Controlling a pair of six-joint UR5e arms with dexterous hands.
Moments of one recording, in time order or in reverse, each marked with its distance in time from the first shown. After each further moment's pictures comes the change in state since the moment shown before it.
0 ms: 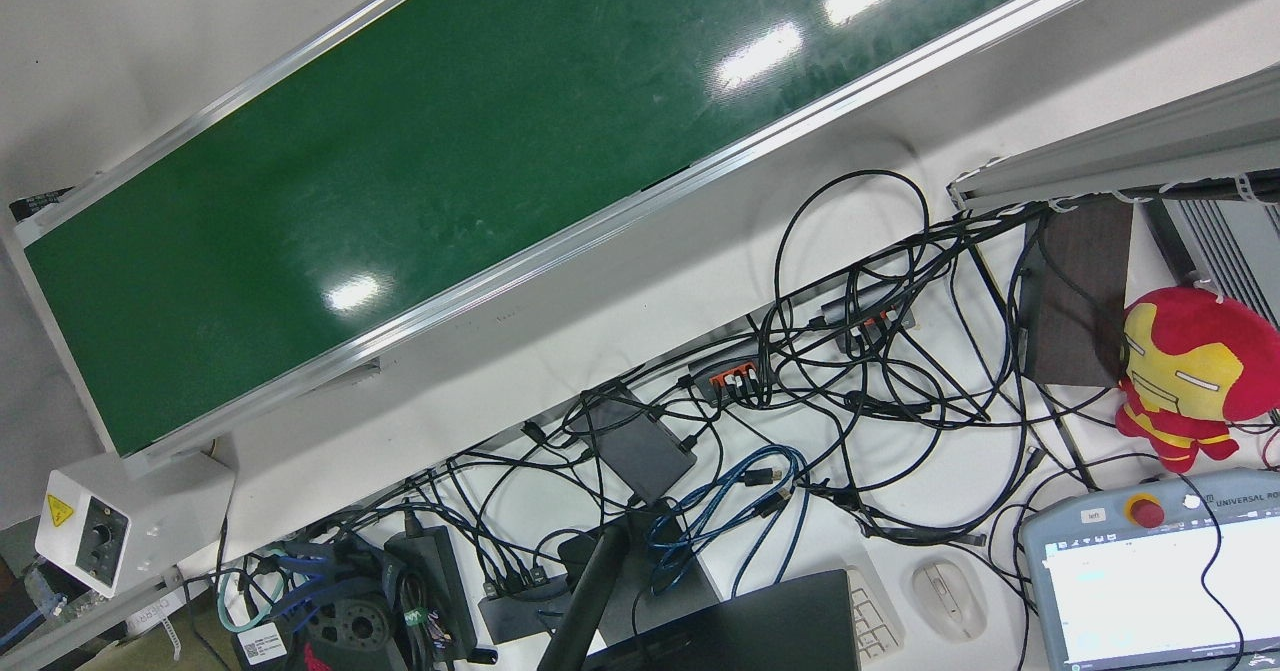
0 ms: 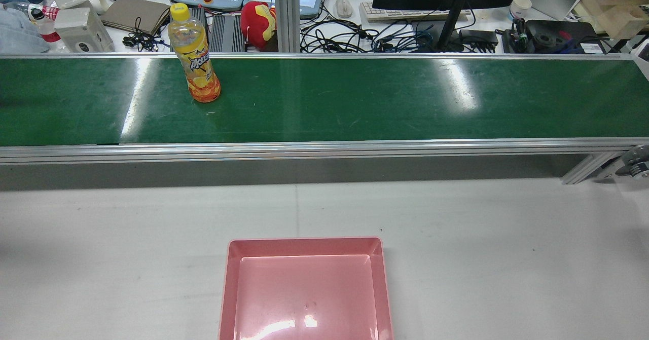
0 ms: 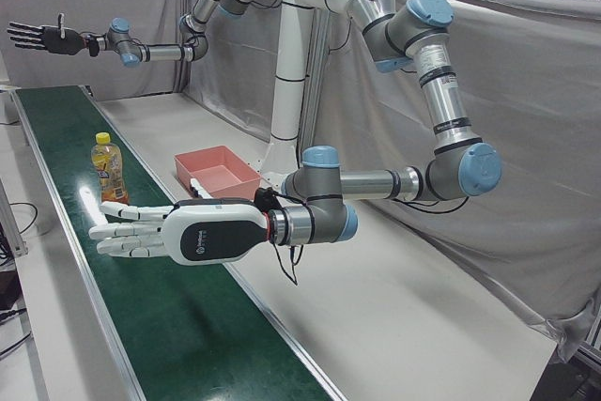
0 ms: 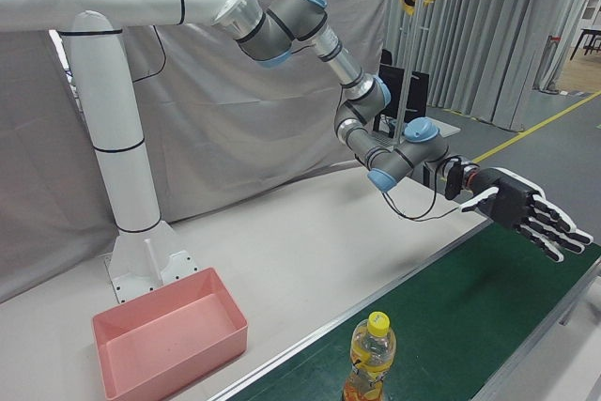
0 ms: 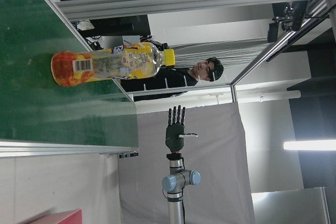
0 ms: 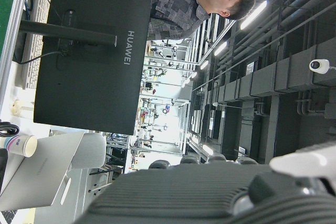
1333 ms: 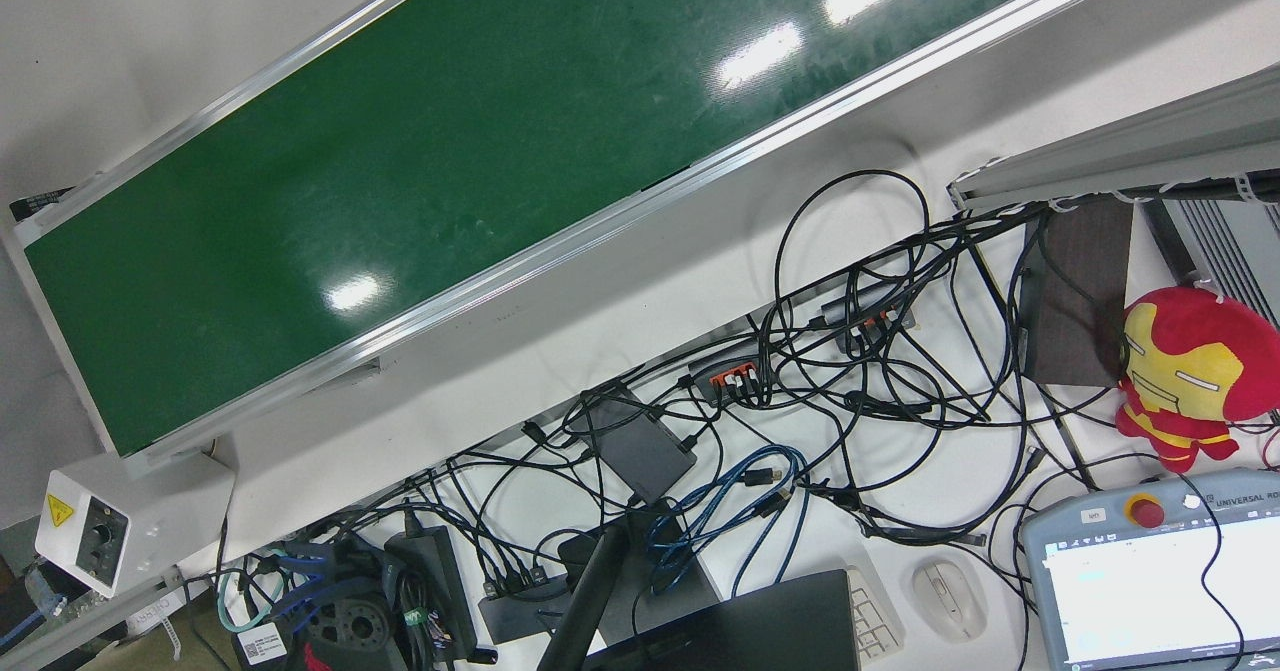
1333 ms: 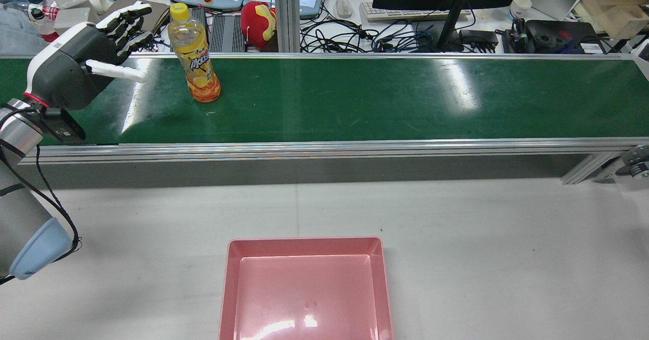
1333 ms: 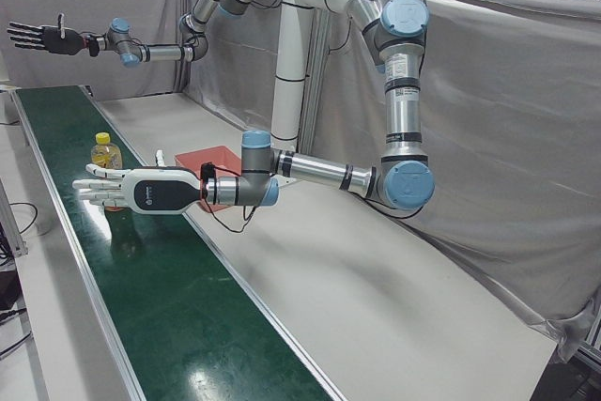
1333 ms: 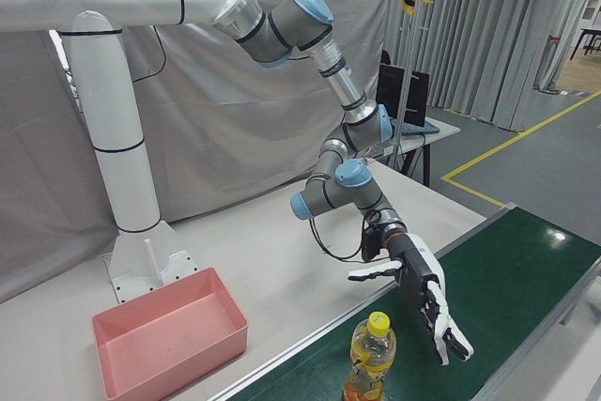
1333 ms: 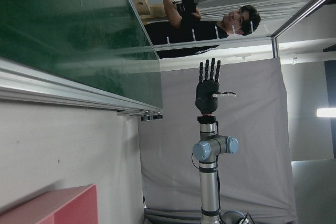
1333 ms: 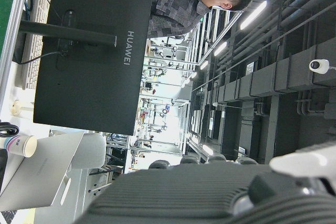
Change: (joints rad) left arm 0.419 -0.211 -0.080 0.213 -0.263 0.211; right arm 0.000 0.000 0.001 -0.001 0.000 0.000
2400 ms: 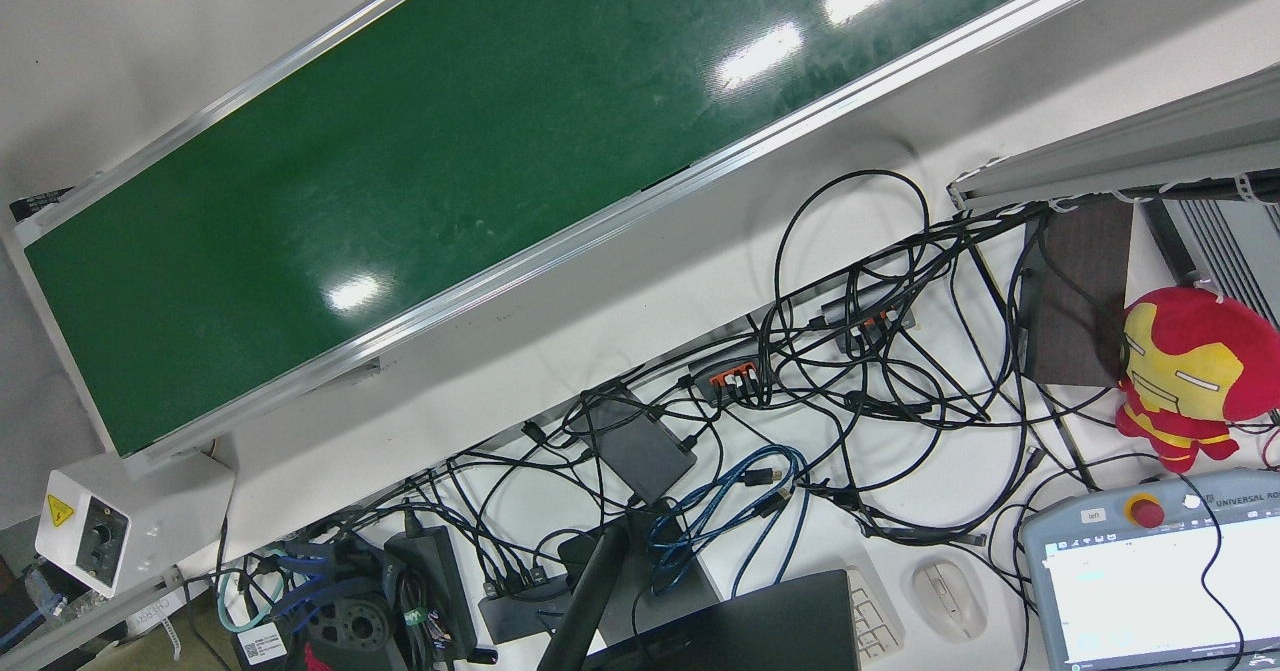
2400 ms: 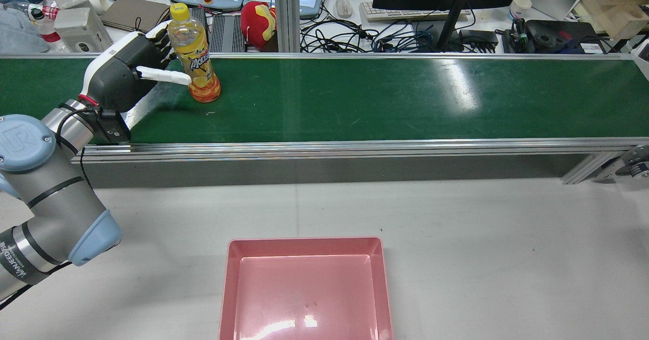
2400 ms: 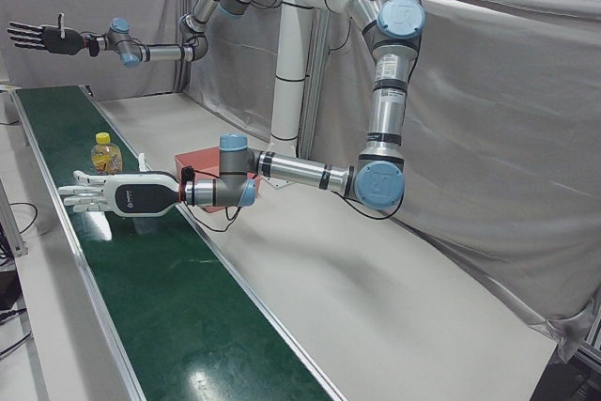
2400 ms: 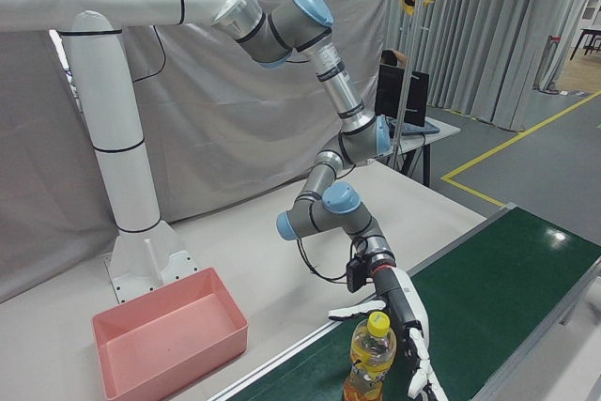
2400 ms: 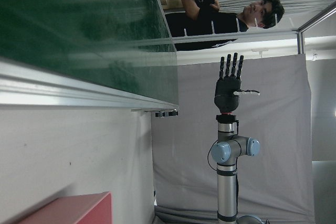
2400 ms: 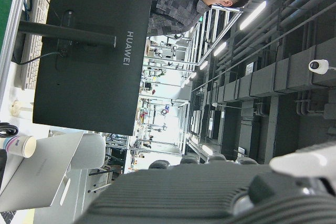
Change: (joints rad) left arm 0.059 -0.139 0.151 0.009 -0.009 0.029; right arm 0.000 0.000 0.002 0.000 0.000 0.000
